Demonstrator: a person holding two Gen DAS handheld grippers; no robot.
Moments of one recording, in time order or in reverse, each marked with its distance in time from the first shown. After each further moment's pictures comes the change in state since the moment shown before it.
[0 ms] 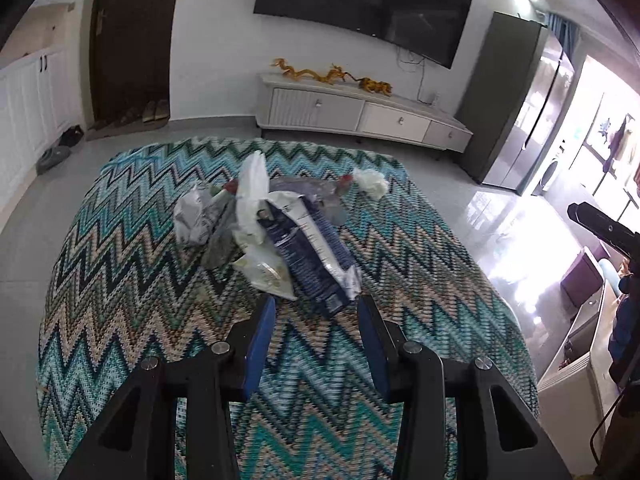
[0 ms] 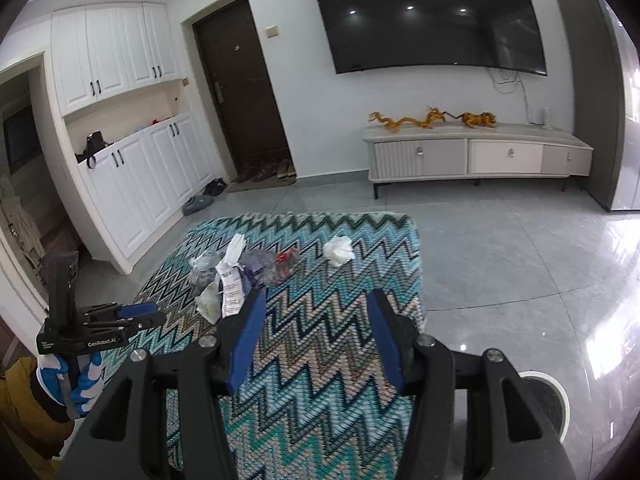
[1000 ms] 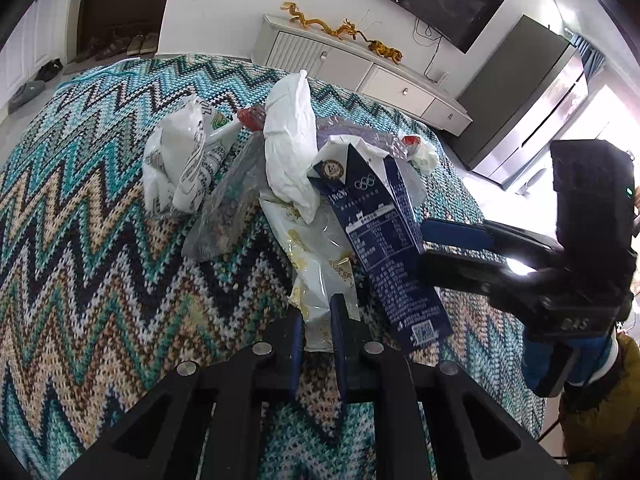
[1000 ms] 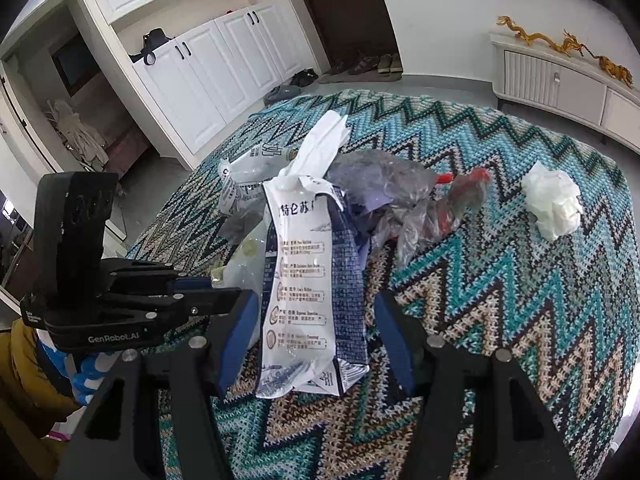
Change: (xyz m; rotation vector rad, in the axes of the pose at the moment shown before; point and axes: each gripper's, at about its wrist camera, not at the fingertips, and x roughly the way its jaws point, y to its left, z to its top) left arm 0.129 0.033 0.009 -0.113 0.167 -0.143; right arm 0.242 0.071 -0.019 -0.133 0.368 0.312
